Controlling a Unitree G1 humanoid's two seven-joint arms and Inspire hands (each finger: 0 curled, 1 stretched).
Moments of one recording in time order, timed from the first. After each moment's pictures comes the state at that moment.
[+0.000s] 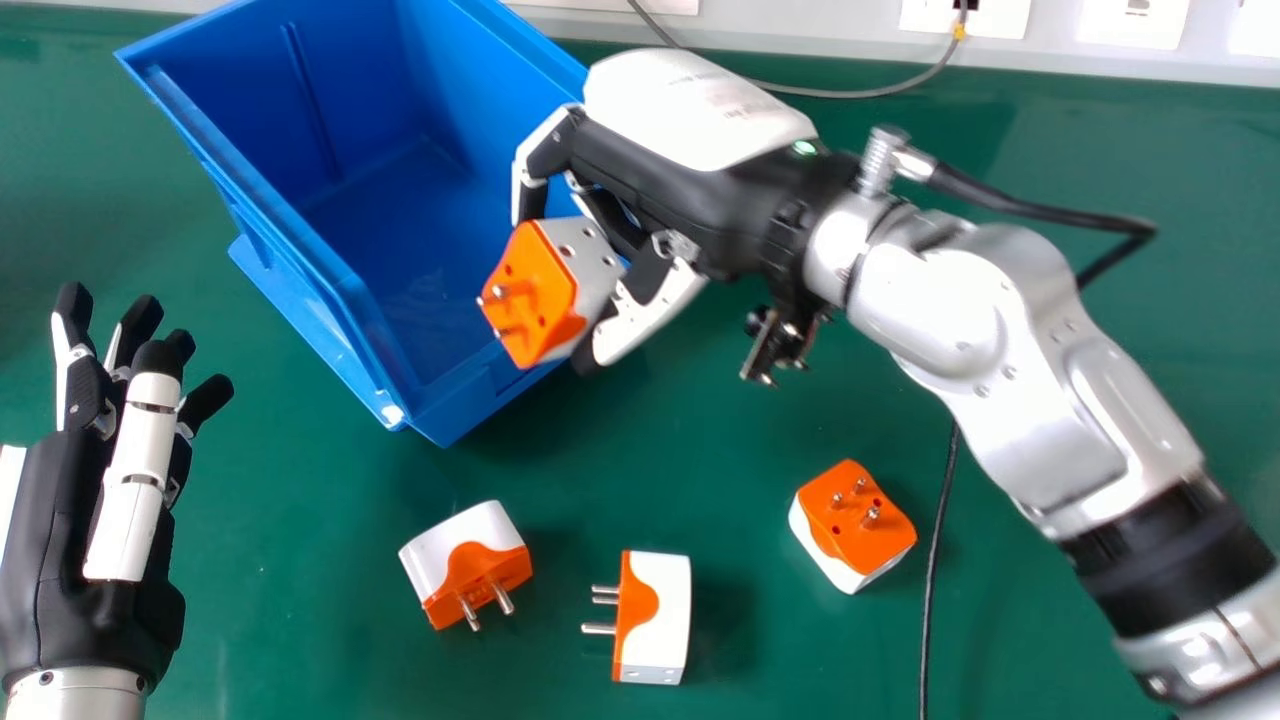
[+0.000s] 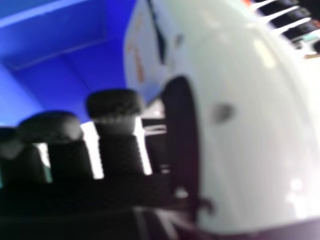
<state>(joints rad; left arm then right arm) 0.33 0.14 0.36 -0.16 -0.31 -0.17 -0.22 -0.74 -0.28 0.41 0.19 -0.63 -0.11 0.42</state>
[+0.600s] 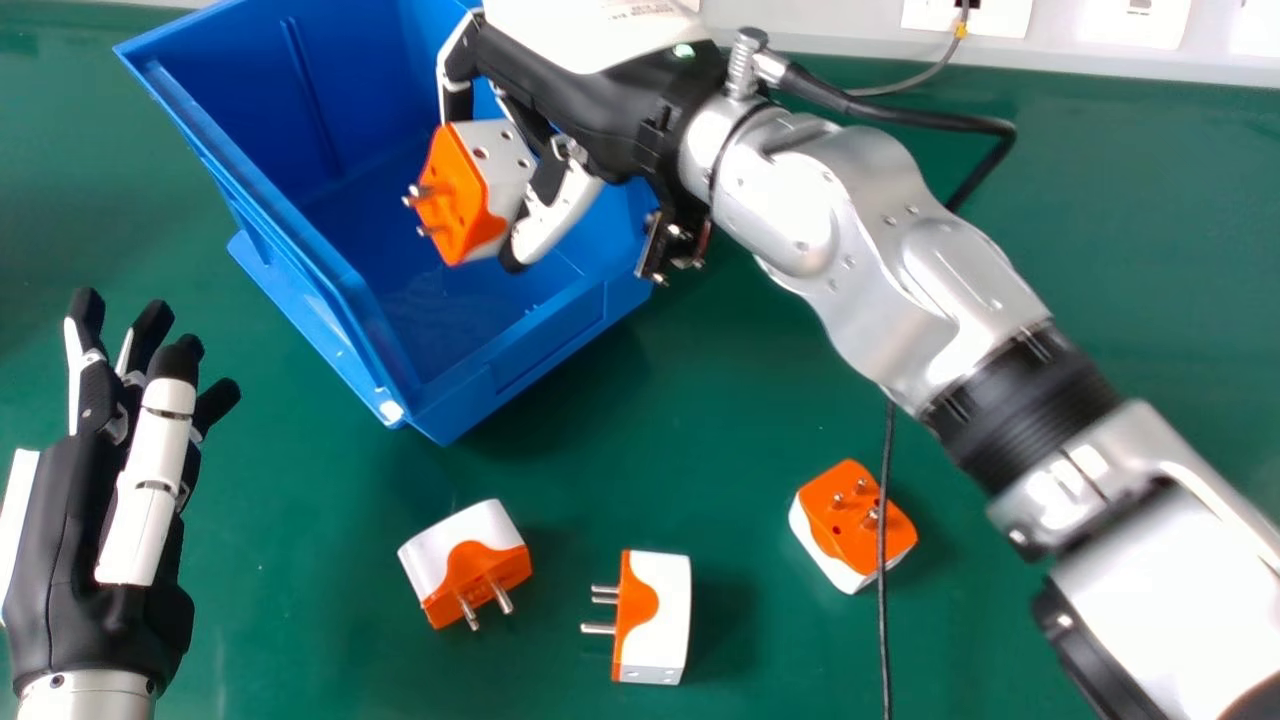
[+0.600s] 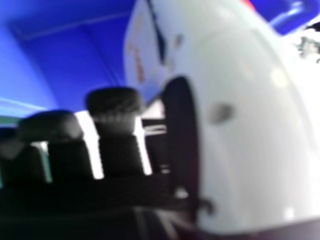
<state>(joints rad) 0.32 0.13 0.35 -0.13 -0.31 -0.19 -0.23 -1.08 -0.10 0.51 0.71 -0.75 -0.10 0.18</state>
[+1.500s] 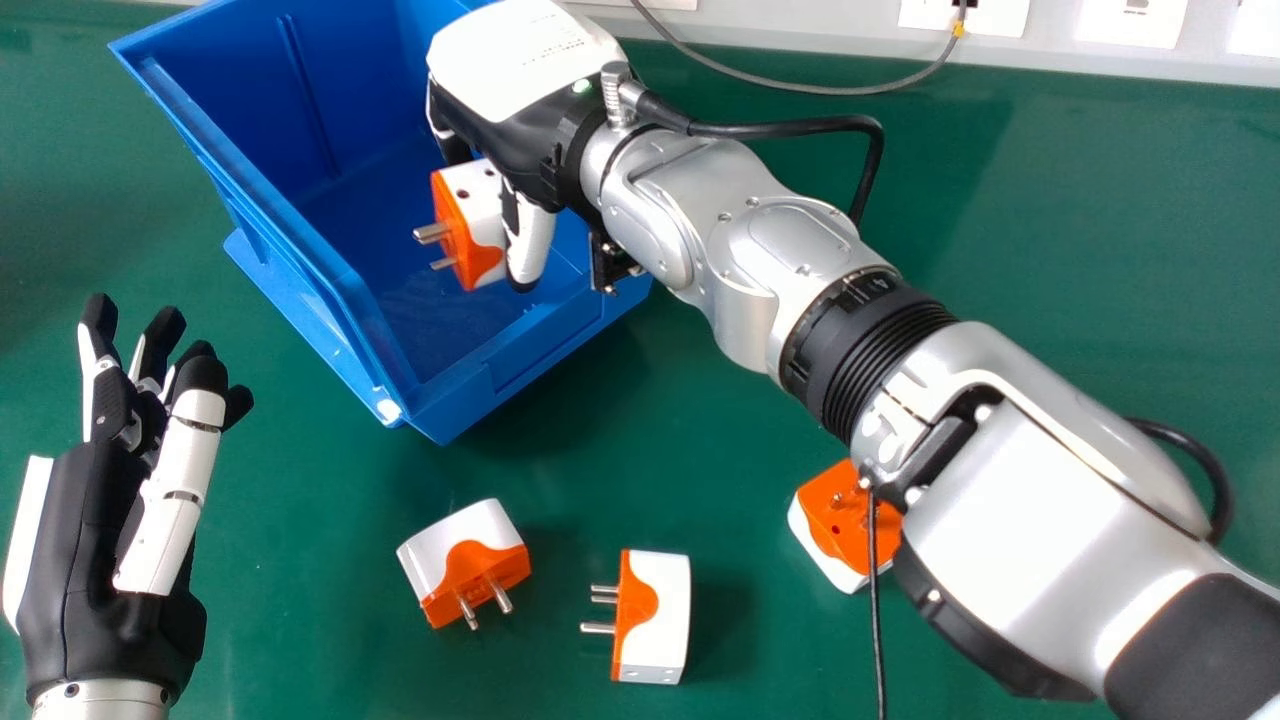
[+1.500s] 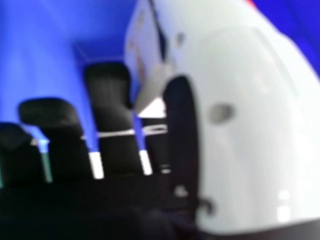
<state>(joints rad) 0.36 0.12 0.32 -0.18 -0.29 -0.19 -0.20 -1.30 0.08 0.71 1.21 -0.88 -0.03 0.00</state>
